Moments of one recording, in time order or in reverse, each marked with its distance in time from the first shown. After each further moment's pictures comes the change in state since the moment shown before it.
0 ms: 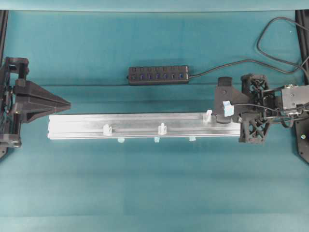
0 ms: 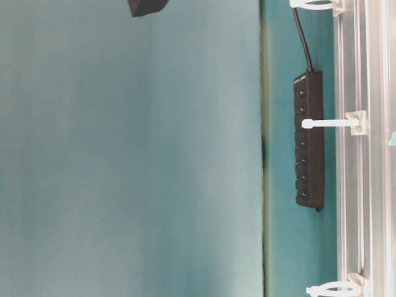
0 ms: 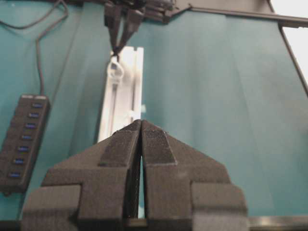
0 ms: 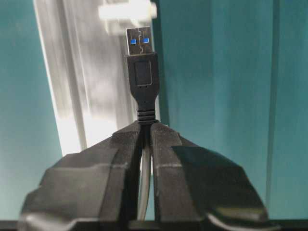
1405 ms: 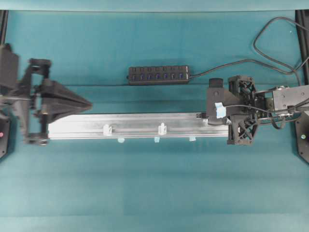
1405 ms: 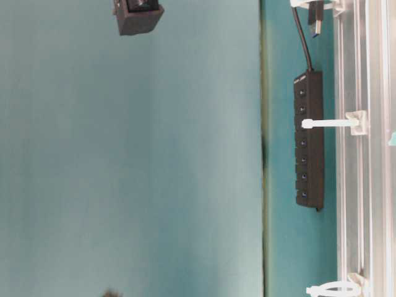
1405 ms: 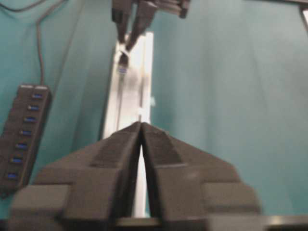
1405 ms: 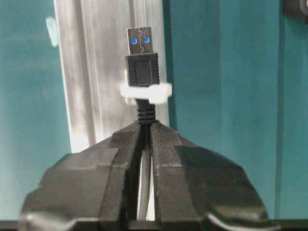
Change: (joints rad) left arm 0.028 0.262 -0.084 0.000 -0.103 0.002; right arm 0.009 0.060 -0.038 0.006 -0.132 0.002
